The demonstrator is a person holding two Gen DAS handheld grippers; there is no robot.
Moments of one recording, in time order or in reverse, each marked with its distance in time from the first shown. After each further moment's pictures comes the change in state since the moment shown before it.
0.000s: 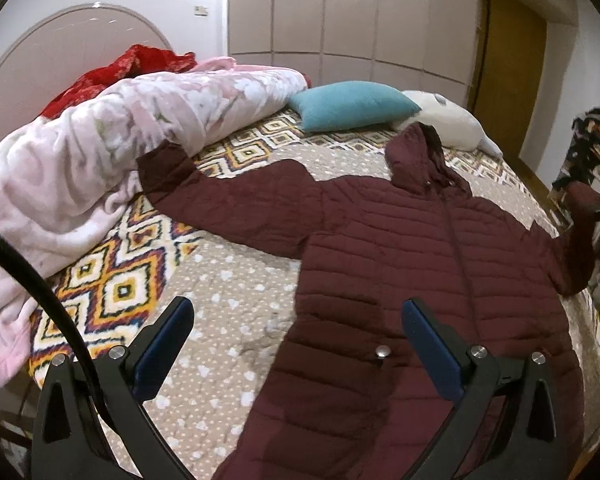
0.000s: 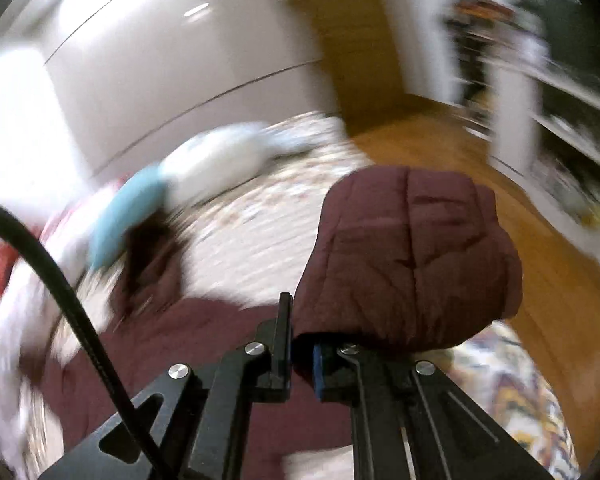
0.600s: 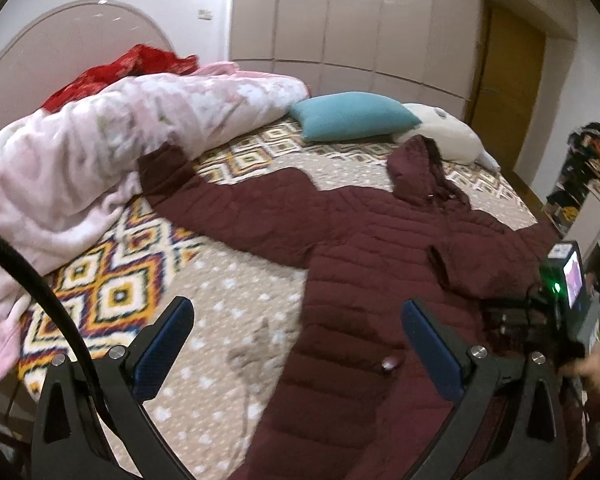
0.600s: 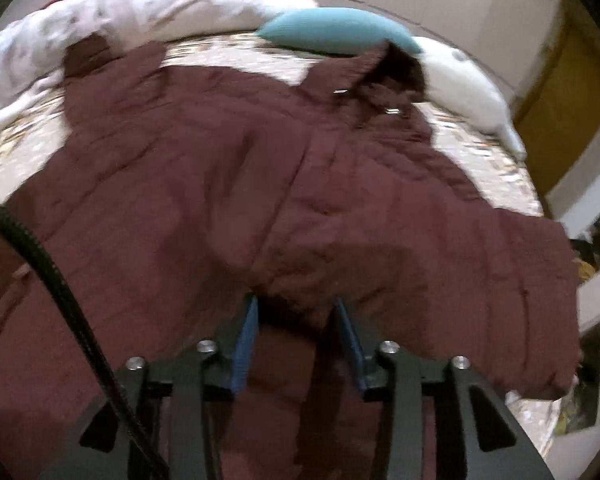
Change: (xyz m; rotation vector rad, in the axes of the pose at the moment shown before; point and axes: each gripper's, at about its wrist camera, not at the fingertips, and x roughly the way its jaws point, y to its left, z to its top) left arm 0.010 0.007 0.004 -0.005 -0.032 -0.043; right arm 0.088 0.228 -0.208 -0.778 0.293 0.089
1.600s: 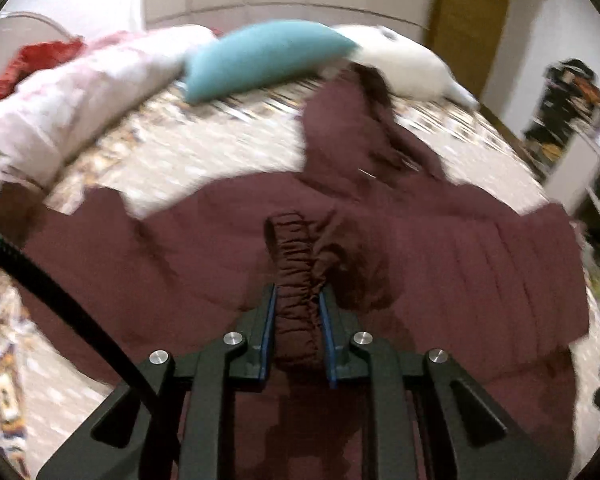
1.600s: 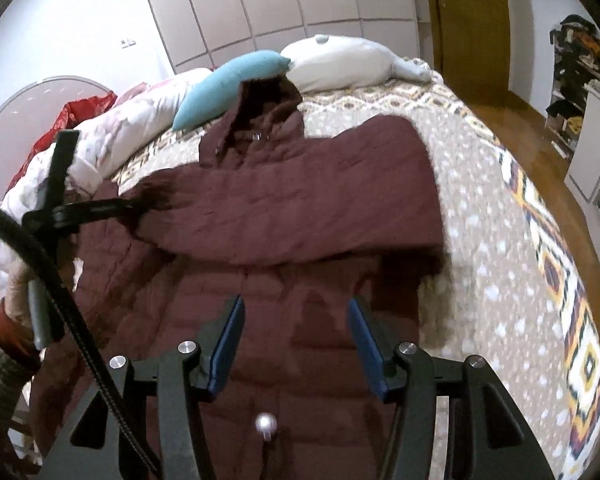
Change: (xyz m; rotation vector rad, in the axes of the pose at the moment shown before) left arm 0.229 -0.144 0.092 0.138 0.209 -0.080; right arm -0.083 -0.122 -0.064 0.525 -0.169 0.080
